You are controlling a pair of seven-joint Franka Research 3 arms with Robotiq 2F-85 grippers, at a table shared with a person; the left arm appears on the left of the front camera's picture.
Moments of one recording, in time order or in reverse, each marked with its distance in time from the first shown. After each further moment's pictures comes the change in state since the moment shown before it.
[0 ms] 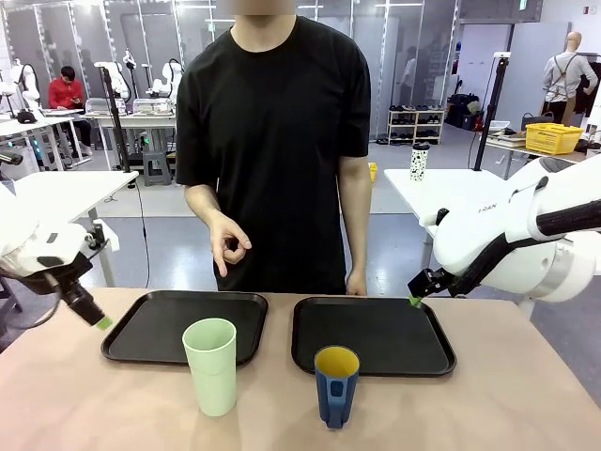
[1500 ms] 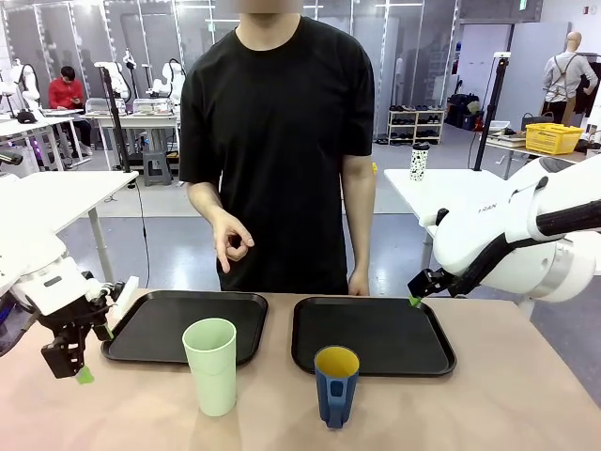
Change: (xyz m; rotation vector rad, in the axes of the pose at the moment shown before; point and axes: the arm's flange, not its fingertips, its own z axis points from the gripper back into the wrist) left arm 0.001 -0.047 -0.027 -0.199 0.114 -0.570; right arm 0.000 0.000 0.000 0.000 0.000 0.000
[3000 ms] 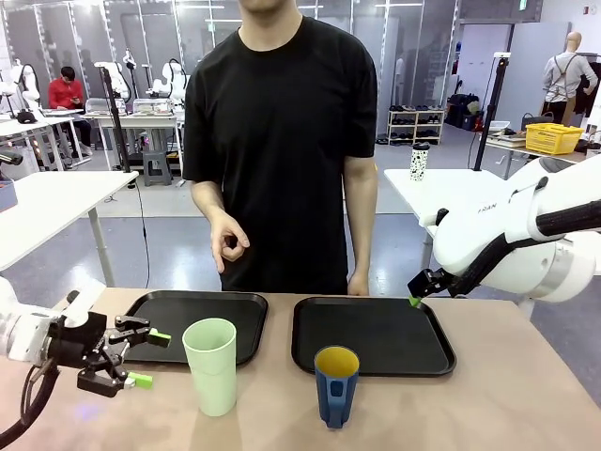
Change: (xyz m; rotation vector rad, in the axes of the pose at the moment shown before) left arm -0.029 -0.010 -0.091 -0.060 -1.136 -0.023; right arm 0.000 0.000 0.000 0.000 0.000 0.000
